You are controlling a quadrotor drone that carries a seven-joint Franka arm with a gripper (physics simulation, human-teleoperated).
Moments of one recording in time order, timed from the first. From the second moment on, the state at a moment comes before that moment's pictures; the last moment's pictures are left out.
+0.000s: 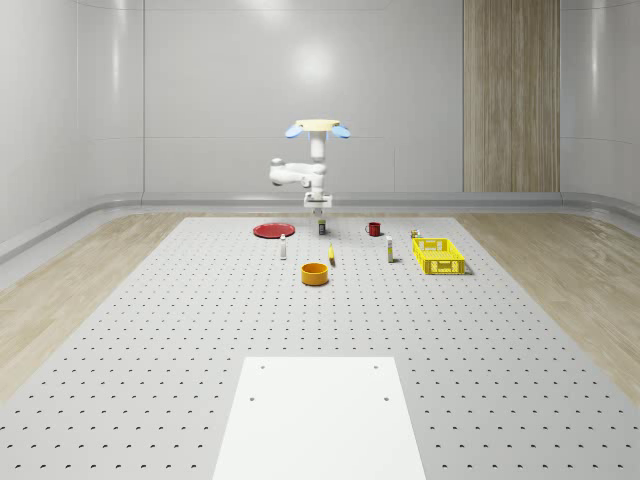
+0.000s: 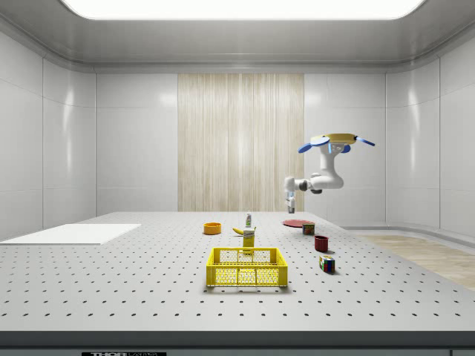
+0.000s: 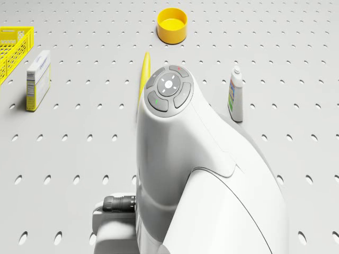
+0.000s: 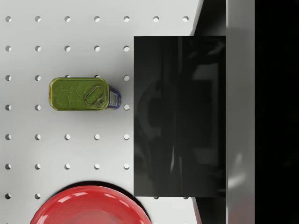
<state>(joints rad) -1.23 -1.54 1.48 -2.83 -1.66 1.57 1.70</state>
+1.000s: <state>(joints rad) -1.23 -1.57 1.48 -2.83 -1.65 1.60 1.70</state>
